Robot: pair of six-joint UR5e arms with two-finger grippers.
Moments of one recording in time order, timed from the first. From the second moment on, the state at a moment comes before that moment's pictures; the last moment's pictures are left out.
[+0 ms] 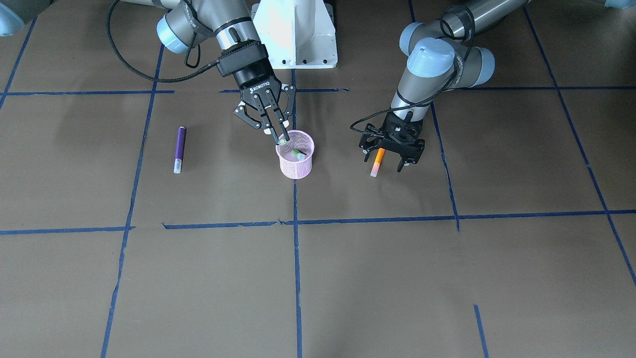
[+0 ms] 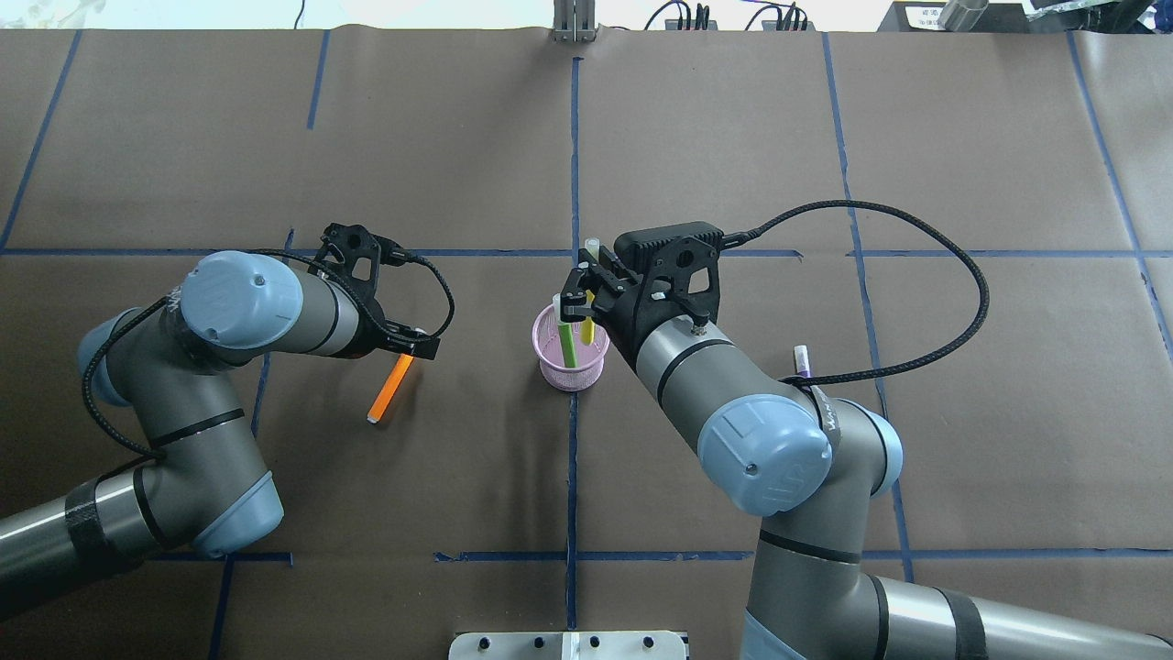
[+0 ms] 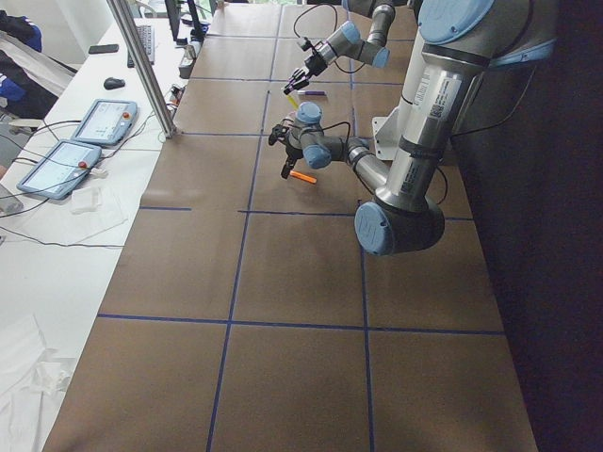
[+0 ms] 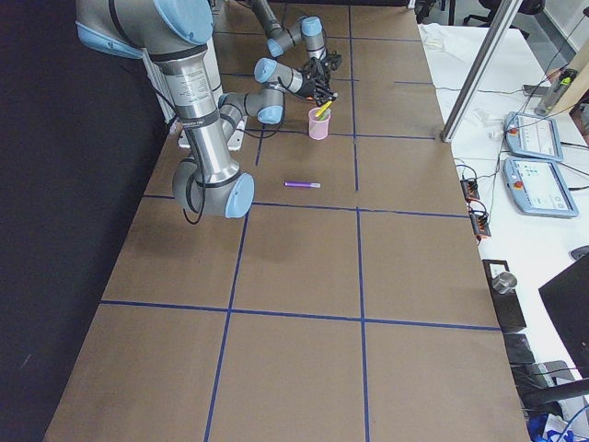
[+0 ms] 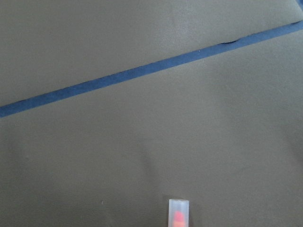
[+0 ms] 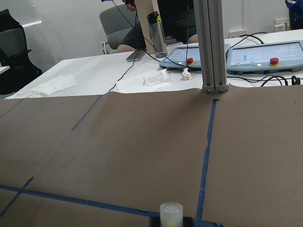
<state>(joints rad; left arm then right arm) -0.56 -1.95 -1.68 -2.04 -1.76 -0.90 0.32 -1.06 1.78 -0.91 1.01 1.06</state>
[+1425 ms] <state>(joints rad) -0.53 -1.99 -1.64 -2.04 -1.76 -0.90 0.43 -1.06 1.86 -1.12 1.36 1.07</state>
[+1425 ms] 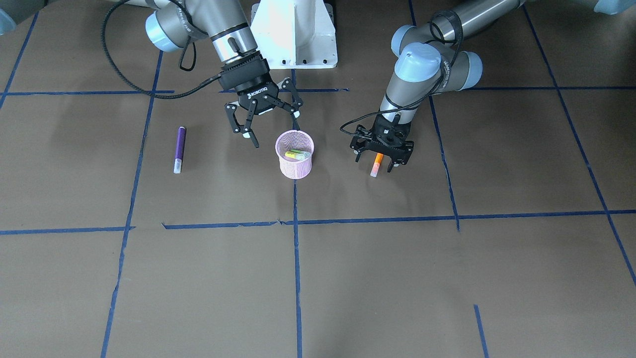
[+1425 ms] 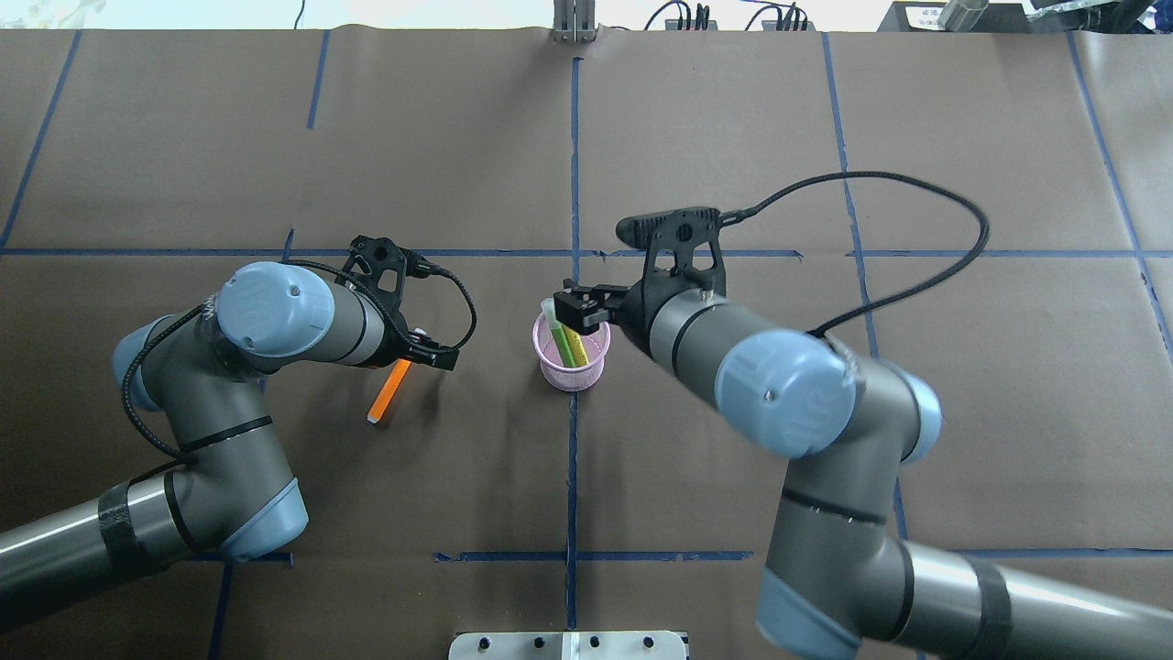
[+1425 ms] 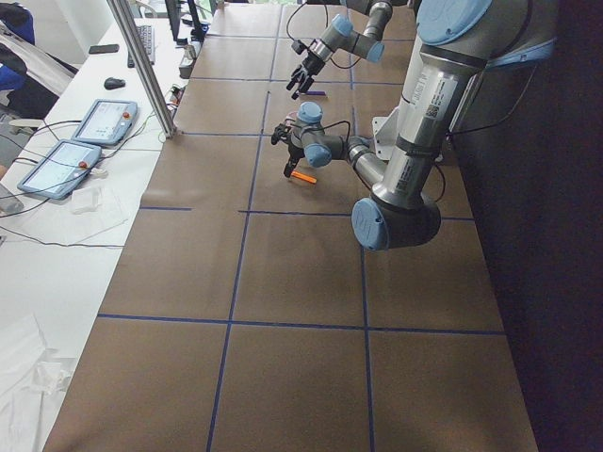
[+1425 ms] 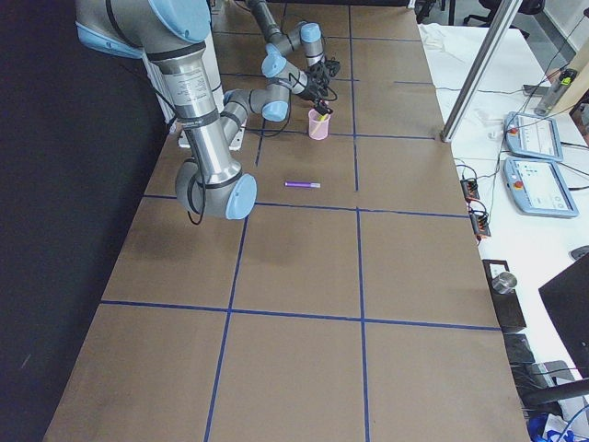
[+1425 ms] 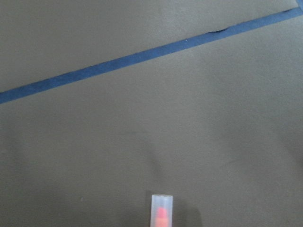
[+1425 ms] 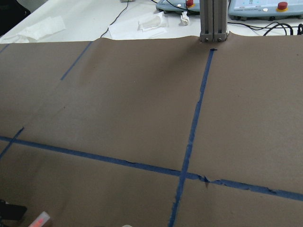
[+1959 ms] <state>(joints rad) -0.53 -1.99 -1.63 -2.04 -1.76 -0.90 0.62 -1.06 1.90 -1.32 1.74 1.07</state>
